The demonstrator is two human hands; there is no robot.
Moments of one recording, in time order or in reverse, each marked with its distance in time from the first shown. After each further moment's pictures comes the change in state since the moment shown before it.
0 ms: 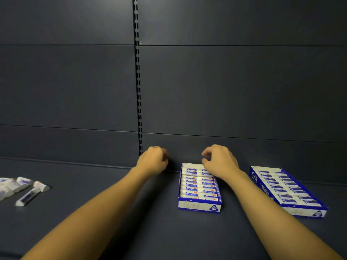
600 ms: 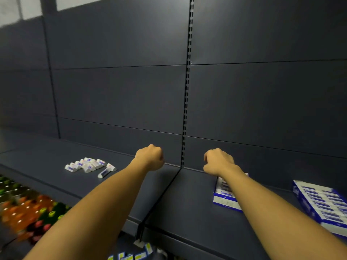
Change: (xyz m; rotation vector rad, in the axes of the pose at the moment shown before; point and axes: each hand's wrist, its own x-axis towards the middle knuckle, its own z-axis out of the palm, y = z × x) left_hand -0.099 -0.073 -0.102 0.339 -0.111 -0.261; right_hand -0.015 -0.118 0.005 -0.272 -0.280 -0.216
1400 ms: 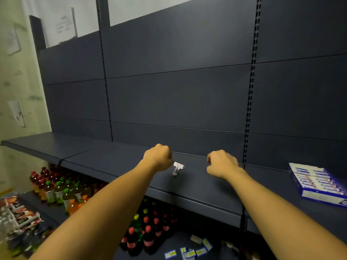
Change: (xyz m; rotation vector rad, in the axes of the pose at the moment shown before) left_hand -0.093 -0.232 -0.025 -0.076 0.054 -0.046; right_hand -0.020 -0.261 0.025 0.075 0.031 -0.044
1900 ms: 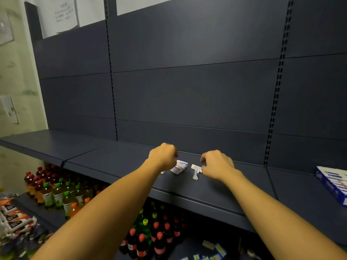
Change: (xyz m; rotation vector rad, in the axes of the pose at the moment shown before) left_hand 0.032 -0.080 0.013 -0.031 -0.019 0.079; right_hand 0.040 -0.097 0.028 0.055 0.040 -0.071
